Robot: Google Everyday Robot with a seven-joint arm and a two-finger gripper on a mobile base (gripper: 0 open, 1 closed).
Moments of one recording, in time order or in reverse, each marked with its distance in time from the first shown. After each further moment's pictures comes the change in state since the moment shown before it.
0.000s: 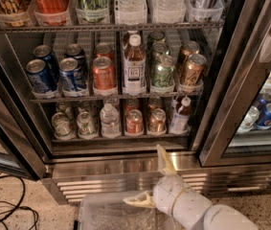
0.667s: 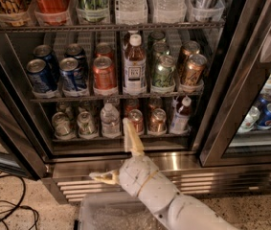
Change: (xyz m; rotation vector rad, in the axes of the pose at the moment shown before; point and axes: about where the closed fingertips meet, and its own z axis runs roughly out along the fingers) arm -0.118 -0.012 0.051 0.193 -0.367 -0.282
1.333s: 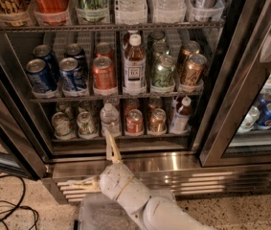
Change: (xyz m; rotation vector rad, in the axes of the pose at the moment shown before) arm 0.014 0.070 0.050 -0.005 -0.160 0.261
